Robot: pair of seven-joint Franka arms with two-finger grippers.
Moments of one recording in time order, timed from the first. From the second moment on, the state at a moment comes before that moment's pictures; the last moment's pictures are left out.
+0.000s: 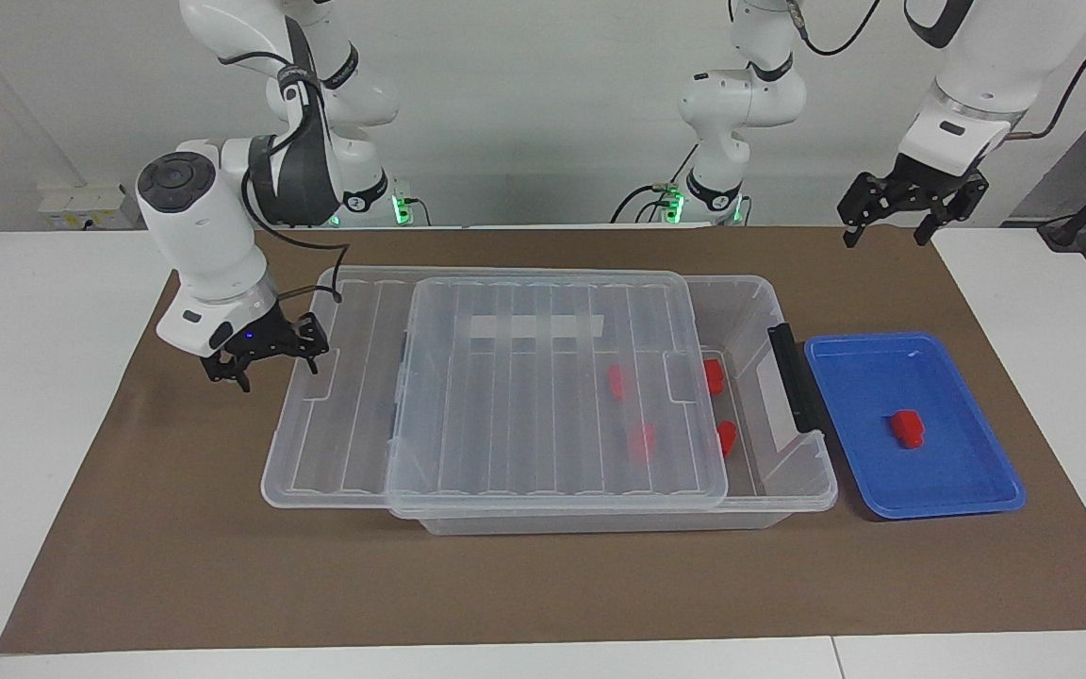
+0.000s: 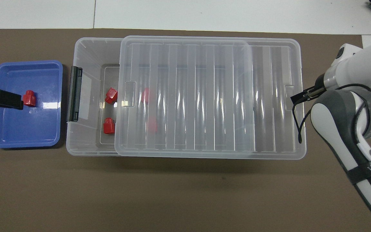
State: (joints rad) left arm -0.03 -0.05 0.00 -1.65 0.03 1.63 0.01; right arm -0.07 0.17 0.10 -1.80 -0.08 2.00 -0.34
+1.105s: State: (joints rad) left arm 0.19 0.28 0.01 -1.87 0.02 2.18 0.28; right arm -0.16 0.17 0.10 -1.80 -0.08 2.00 -0.76
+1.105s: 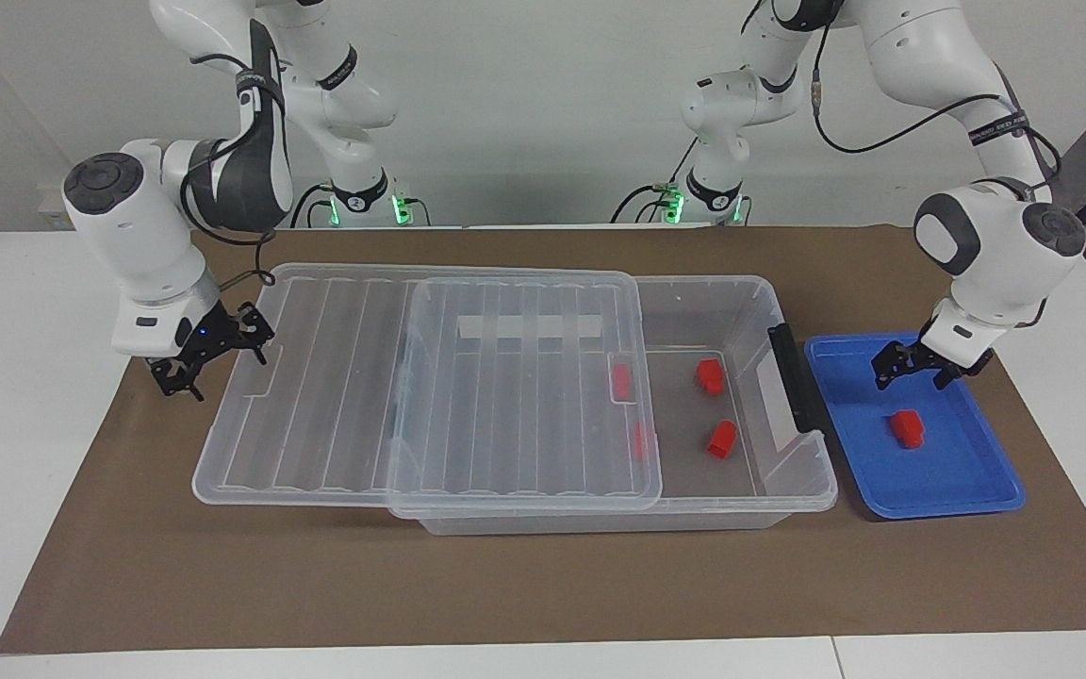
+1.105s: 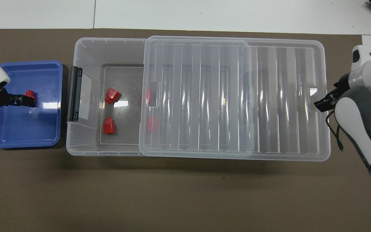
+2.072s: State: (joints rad) left arm 0.21 0.40 0.00 -1.87 0.00 2.36 0.37; right arm -0.16 0.06 0.10 -1.79 -0.08 1.84 -0.63
